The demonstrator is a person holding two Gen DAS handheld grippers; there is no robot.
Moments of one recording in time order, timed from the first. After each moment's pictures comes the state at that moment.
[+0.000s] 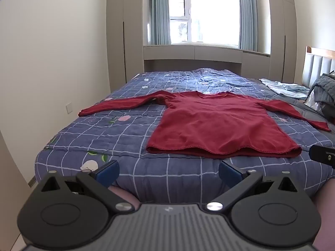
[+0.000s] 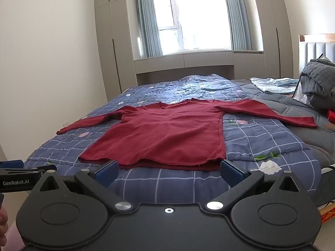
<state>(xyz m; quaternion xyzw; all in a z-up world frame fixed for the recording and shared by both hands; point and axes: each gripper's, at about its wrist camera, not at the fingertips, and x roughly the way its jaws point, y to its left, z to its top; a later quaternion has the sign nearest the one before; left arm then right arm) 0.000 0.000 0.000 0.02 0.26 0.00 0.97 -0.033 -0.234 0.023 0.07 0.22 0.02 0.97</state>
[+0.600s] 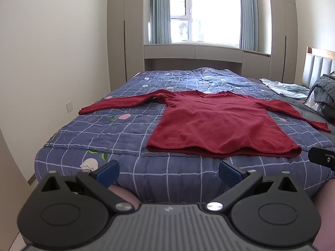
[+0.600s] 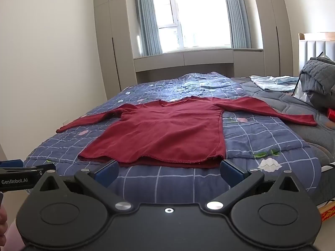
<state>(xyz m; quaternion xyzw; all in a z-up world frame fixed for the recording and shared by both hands) -0.001 0.001 0.004 0.01 0.25 -0.01 0.97 -0.034 -0.232 0.022 0.07 0.22 0.02 0.97</state>
